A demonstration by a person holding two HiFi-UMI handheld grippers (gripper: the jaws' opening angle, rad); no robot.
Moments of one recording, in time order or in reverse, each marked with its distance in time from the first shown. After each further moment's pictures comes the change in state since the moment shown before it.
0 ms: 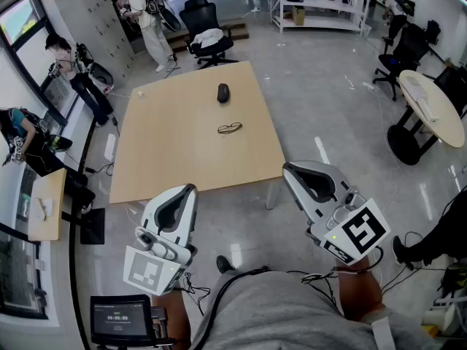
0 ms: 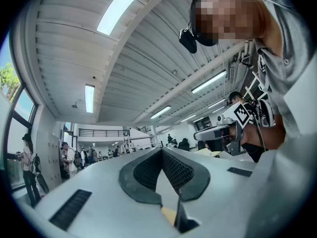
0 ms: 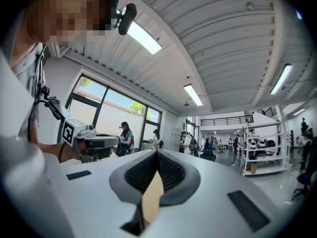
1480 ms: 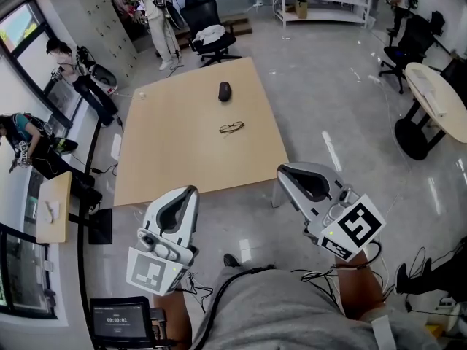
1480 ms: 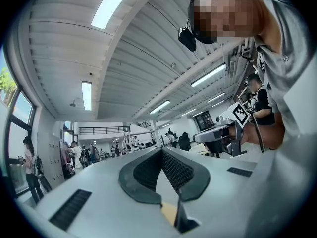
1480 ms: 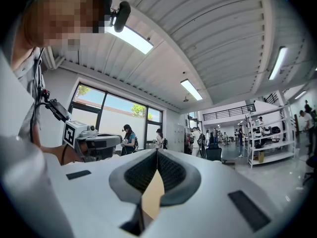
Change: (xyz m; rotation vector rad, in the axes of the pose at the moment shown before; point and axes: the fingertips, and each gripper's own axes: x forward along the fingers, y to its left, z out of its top) left arm 0.034 -0.003 -0.018 0.026 0.066 0.000; right arm 0.010 -0.031 -0.031 0.099 0.005 0.049
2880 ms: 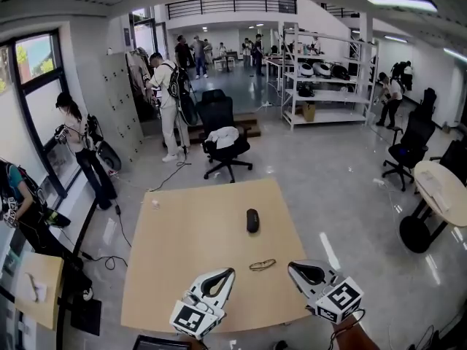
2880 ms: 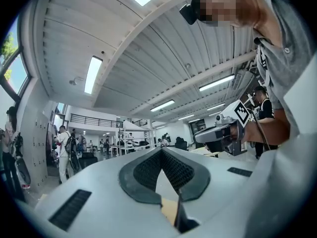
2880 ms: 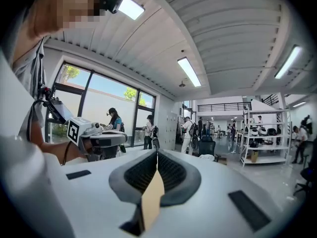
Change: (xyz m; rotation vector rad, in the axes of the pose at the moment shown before) left arm 0.156 0.307 -0.164 -0.150 -0.032 -0.109; right arm 0.327 -0.142 -0.052 -0.046 0.160 -0.088
